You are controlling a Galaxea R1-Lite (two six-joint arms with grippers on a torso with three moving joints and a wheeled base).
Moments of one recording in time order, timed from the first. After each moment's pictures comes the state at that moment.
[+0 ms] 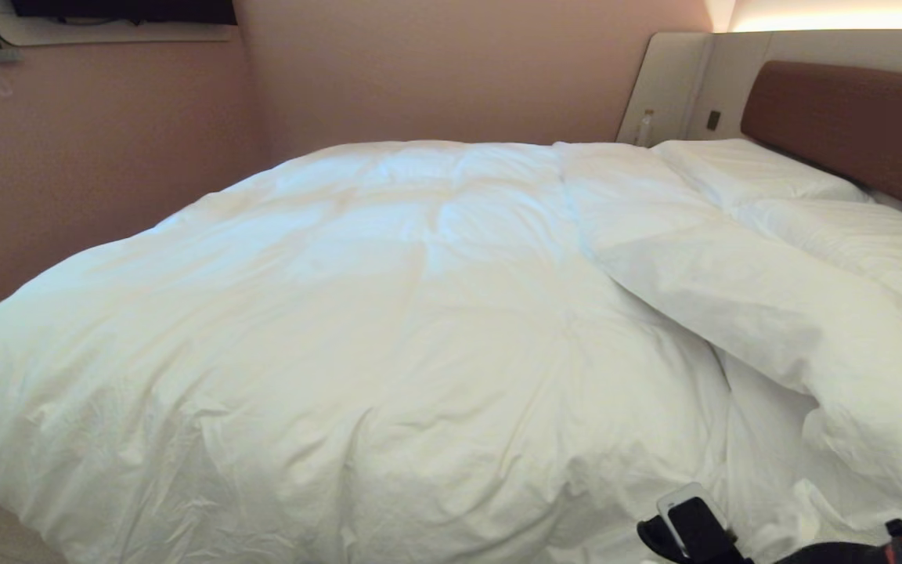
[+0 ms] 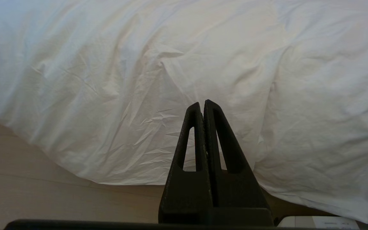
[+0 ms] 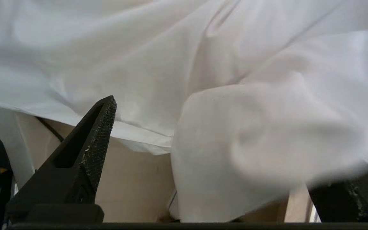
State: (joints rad) left arm -0.01 0.00 -0.02 0.06 0.00 0.01; right arm 1.04 1.80 -0.64 0.47 -0.88 0.75
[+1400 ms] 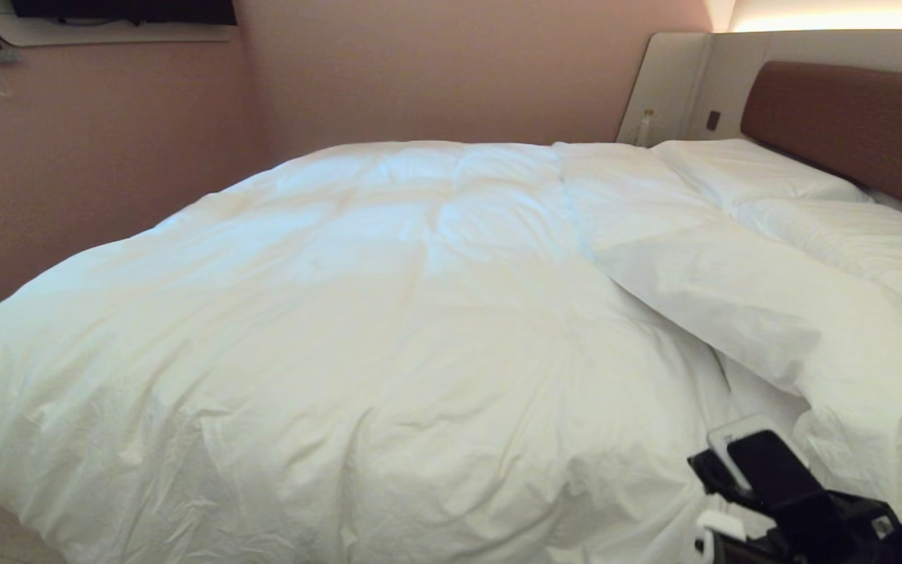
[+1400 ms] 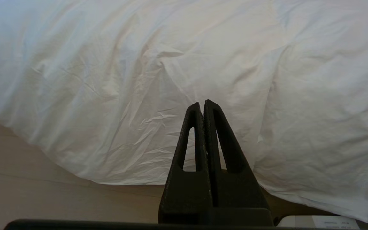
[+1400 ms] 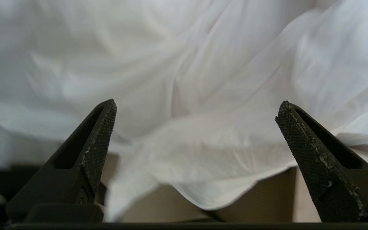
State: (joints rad) left arm -0.01 0.00 -0.02 0.06 0.00 0.01; right arm 1.07 1.57 -0.87 0.75 -0.94 0.79
